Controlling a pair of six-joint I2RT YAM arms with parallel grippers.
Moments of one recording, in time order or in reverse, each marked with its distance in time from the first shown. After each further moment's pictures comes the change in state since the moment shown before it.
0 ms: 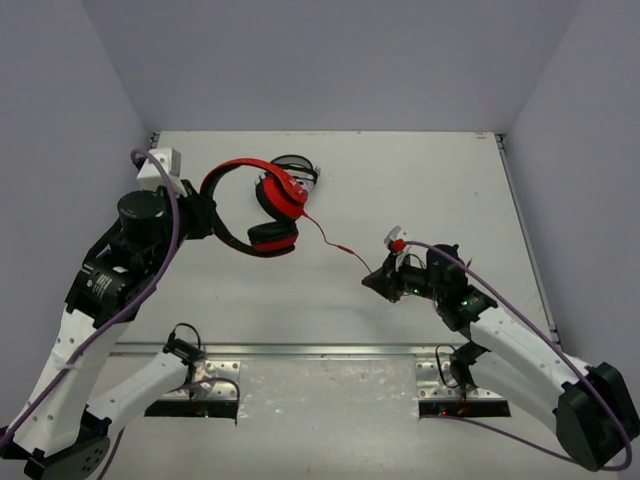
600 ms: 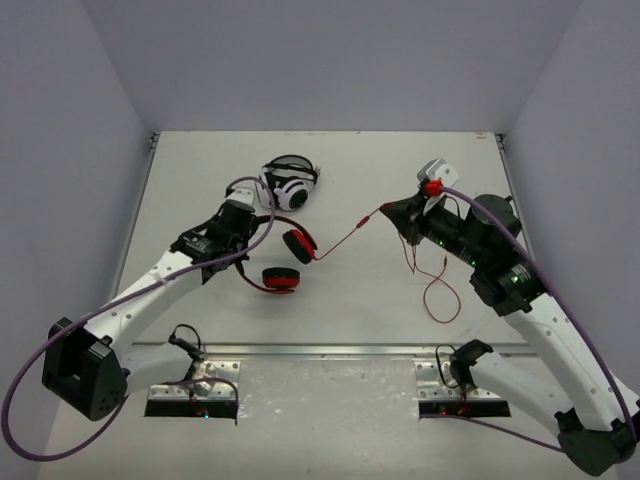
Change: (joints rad) left arm -0.027 0.330 -0.401 0.154 -0.202 0.129; right arm 0.001 -0.084 0.573 -0.396 0.291 -0.114
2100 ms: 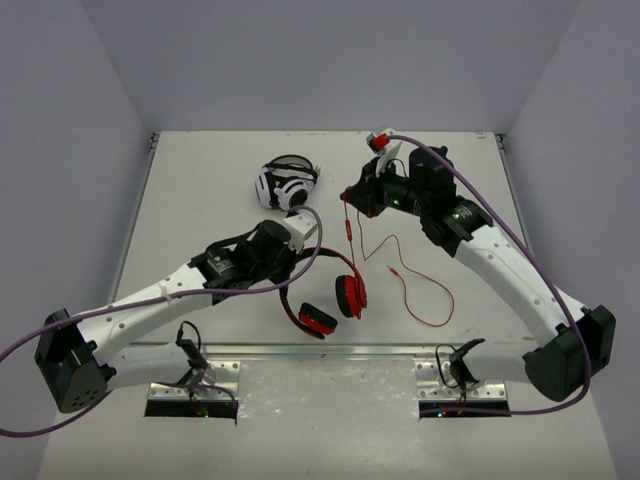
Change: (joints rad) left arm -0.383 -0.025 0.018 0.102 0.301 0.111; right arm 0.002 0.480 0.287 0.019 -0.152 0.164
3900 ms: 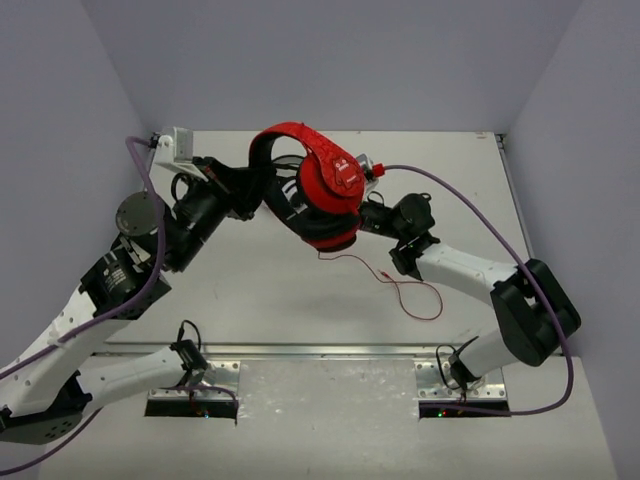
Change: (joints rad) left arm -0.007 -0.261 0.430 0.209 -0.148 -0.403; right arm 0.087 0.206 -0.391 1.242 -0.370 0.573
